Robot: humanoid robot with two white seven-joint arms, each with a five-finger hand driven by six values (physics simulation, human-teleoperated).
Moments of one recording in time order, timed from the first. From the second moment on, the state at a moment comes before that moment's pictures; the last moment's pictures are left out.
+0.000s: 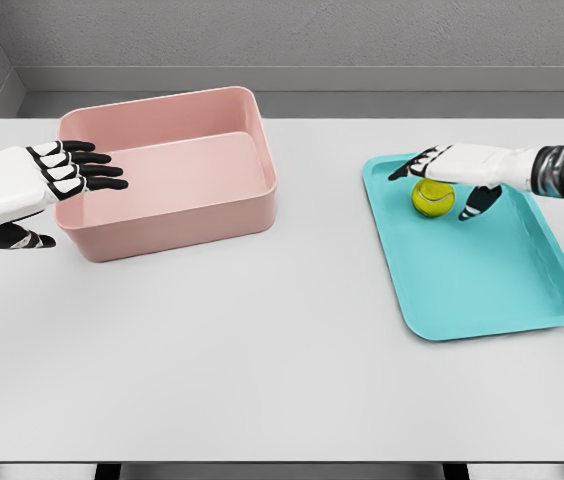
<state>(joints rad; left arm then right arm) -0.33 1.23 -0.43 -1.80 -0.26 -0.61 -0.13 -0.86 -0.69 0.79 -1.07 0.41 -0.61 0.55</state>
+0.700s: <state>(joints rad) -0.33 1.25 -0.42 -1.80 -0.26 -0.61 -0.13 -0.86 -0.64 0.78 -0.97 0.46 -0.61 0.55</state>
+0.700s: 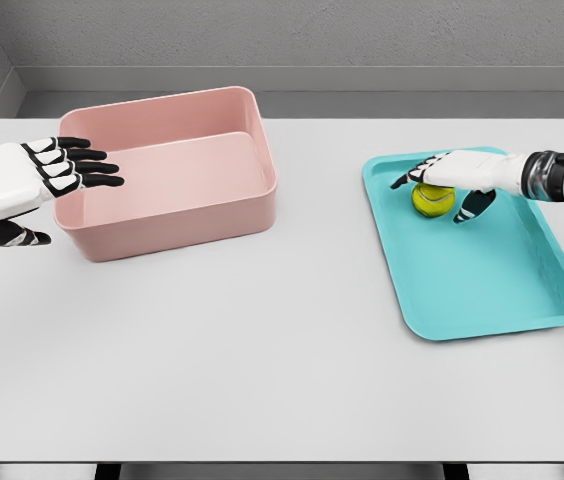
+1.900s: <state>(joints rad) -0.34 1.25 -0.42 -1.80 -0.25 -0.61 -0.13 -0.86 -0.63 0.77 -0.95 0.47 -0.61 0.54</state>
